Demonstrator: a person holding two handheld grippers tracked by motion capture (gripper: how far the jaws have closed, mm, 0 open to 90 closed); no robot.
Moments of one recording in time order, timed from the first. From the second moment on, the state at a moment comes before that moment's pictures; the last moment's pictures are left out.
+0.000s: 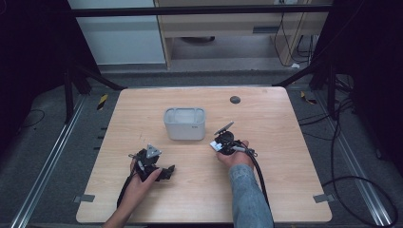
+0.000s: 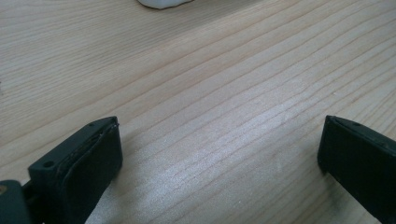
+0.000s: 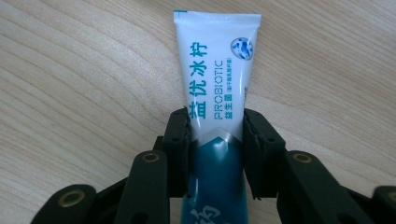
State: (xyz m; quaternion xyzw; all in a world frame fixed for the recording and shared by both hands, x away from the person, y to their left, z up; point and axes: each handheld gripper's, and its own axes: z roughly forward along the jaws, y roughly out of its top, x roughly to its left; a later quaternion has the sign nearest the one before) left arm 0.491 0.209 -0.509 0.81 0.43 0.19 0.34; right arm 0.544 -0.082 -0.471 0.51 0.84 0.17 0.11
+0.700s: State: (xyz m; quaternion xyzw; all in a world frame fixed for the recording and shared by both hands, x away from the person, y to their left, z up) left arm 0.491 0.210 -0.509 0.82 0.43 0.19 0.34; right arm 0.540 -0.081 -0.463 0.51 0.83 0.17 0.14
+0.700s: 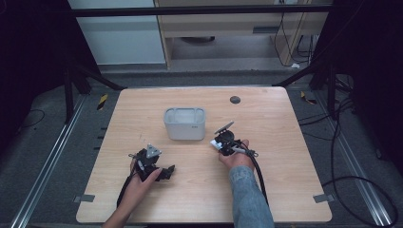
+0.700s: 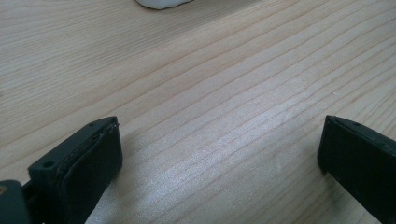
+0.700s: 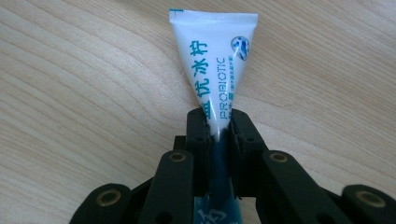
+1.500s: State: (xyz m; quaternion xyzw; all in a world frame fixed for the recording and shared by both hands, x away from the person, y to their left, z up) left arm 0.491 0.209 -0.509 0.82 0.43 0.19 0.34; right arm 0.531 -0.100 -0.399 0.50 0.81 0.22 0.18
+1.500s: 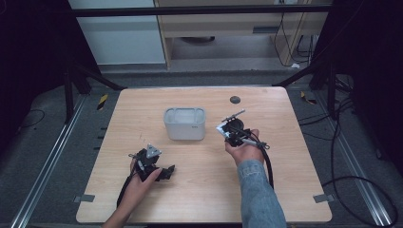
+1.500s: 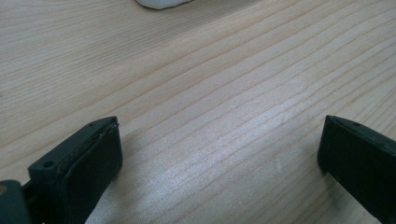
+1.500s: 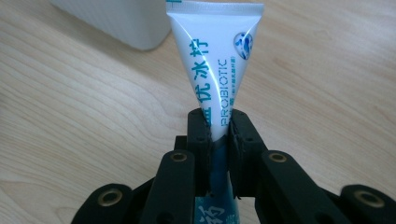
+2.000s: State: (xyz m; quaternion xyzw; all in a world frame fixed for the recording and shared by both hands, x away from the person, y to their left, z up) left arm 0.491 0.209 -0.509 0.81 0.43 0.19 0.34; right arm 0.527 -0.099 -0.360 0.50 0.77 0.32 0.25
